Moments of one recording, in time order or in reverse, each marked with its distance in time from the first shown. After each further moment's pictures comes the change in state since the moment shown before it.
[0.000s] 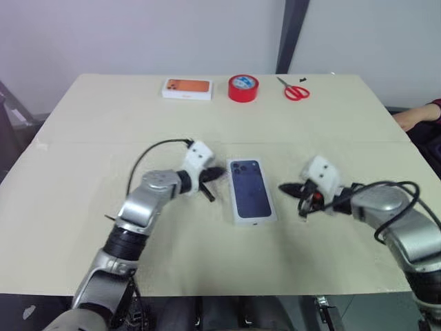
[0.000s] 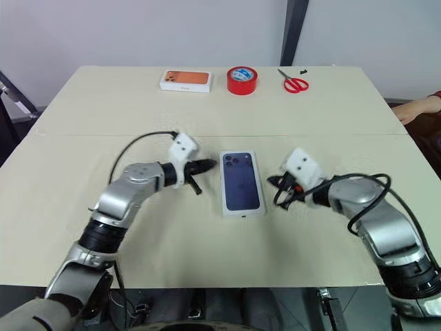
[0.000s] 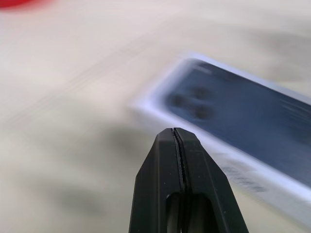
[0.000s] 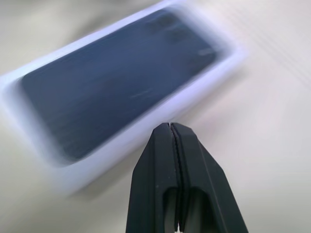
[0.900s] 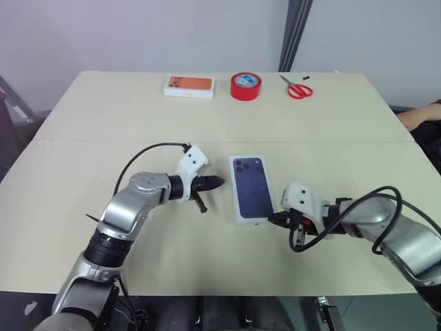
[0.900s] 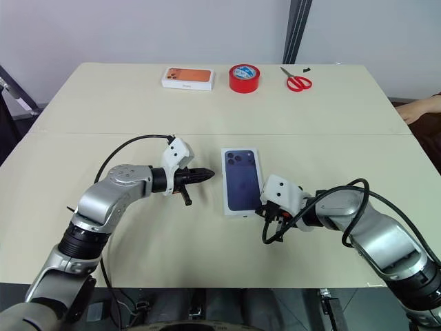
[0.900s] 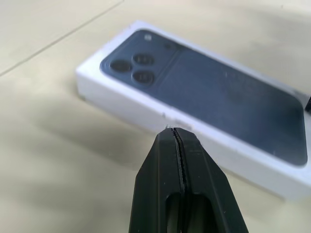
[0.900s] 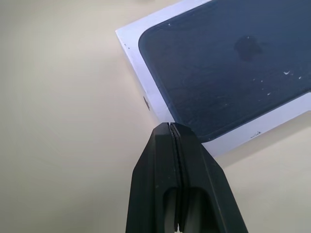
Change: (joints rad) left arm -0.019 0.045 -0.124 -0.031 -0.080 0.096 -0.145; right arm 0.061 -0.168 0.234 -0.317 0.011 0.203 0.100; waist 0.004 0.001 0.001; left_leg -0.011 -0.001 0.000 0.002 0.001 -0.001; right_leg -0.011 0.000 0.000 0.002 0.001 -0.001
